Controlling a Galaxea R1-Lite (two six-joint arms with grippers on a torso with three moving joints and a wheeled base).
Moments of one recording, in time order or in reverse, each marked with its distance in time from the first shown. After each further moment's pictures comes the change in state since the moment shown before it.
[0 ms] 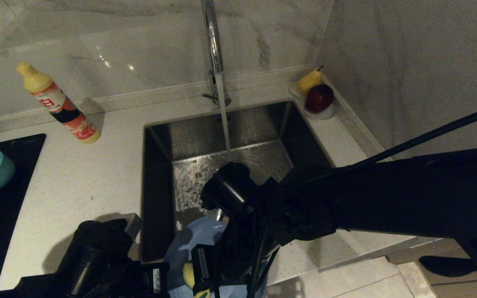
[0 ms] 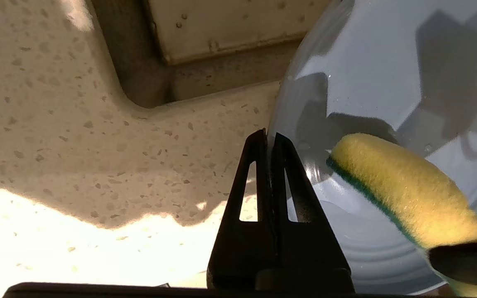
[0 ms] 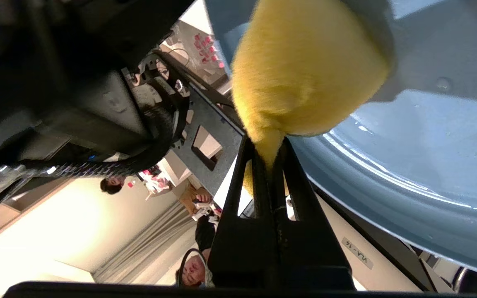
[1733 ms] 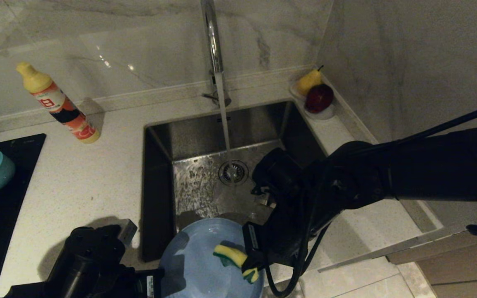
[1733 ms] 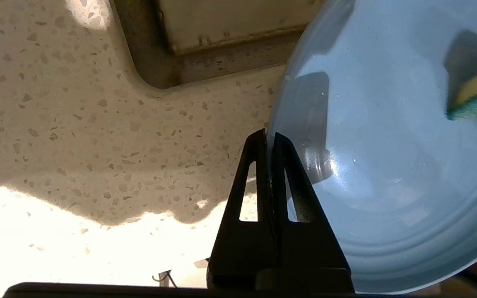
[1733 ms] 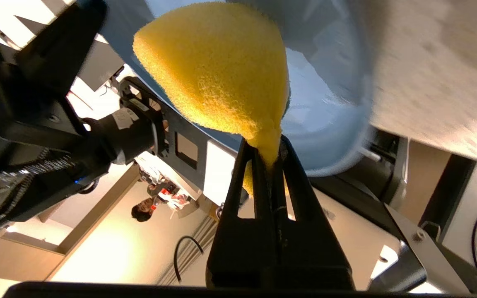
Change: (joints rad) left arm -0.001 -0.026 0.038 -0.001 -0.002 -0.002; right arm -0.162 -0.119 0.143 0.090 -0.004 0.037
